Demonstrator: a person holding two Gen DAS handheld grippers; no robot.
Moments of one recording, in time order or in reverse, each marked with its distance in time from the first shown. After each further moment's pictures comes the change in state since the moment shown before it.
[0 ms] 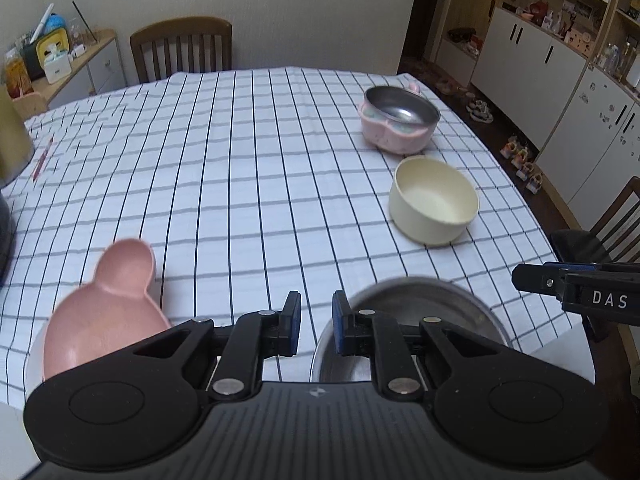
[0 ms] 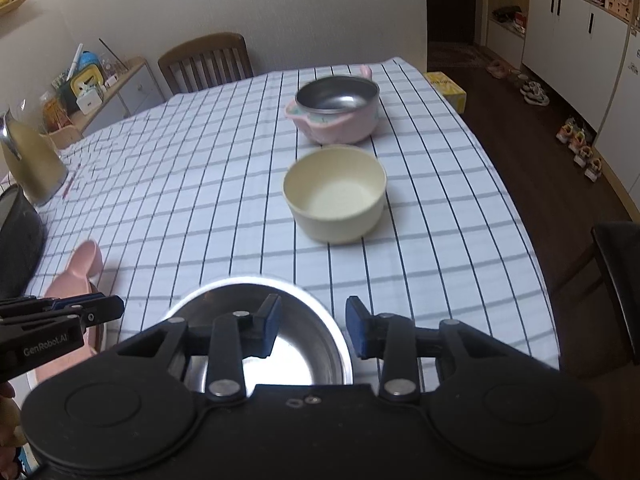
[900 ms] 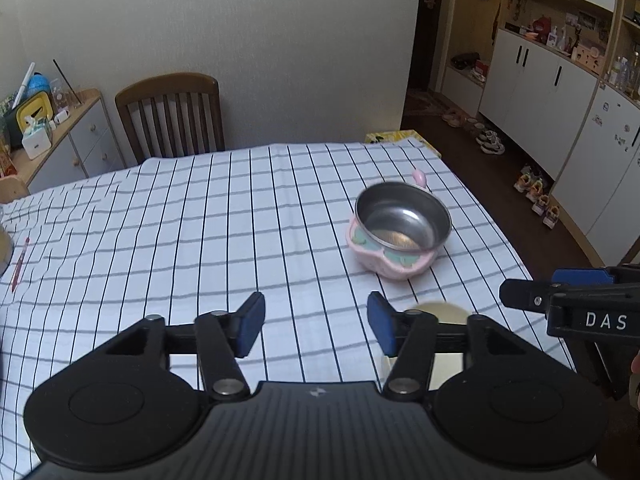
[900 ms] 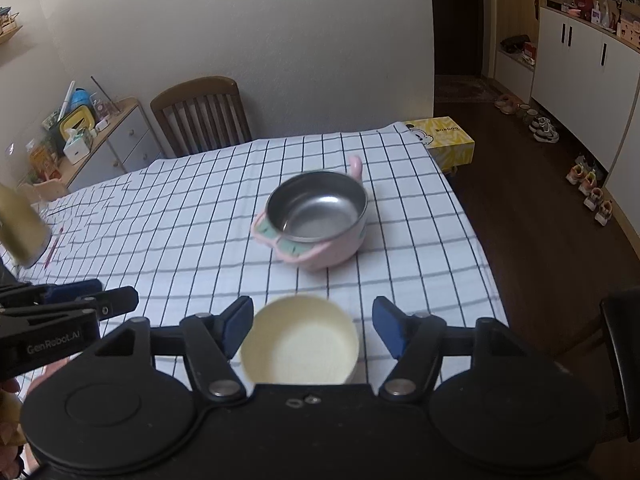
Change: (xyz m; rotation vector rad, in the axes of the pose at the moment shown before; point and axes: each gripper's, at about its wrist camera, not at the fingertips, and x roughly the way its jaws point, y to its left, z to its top) left arm 0.070 -0.044 0.137 0.045 -0.101 0.052; right arm 0.050 -0.041 0.129 -0.017 -0.076 0.014
